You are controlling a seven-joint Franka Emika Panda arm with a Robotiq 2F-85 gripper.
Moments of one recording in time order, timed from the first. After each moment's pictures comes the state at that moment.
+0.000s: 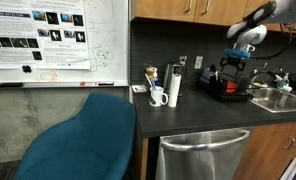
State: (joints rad) arm -0.30 0.18 -0.34 -1.81 0.07 2.15 0.64
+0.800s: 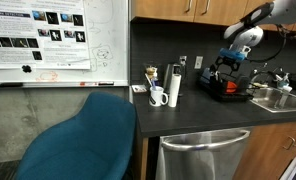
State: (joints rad) arm -0.28 0.18 -0.31 -1.84 0.12 2.25 0.64
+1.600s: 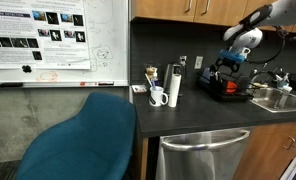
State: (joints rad) arm -0.28 0.19 -0.32 -1.85 0.11 2.28 0.64
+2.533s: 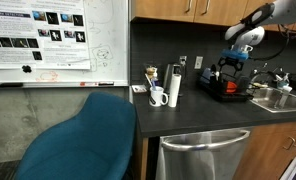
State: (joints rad) arm -0.28 0.19 -0.33 -1.82 0.03 2.20 0.64
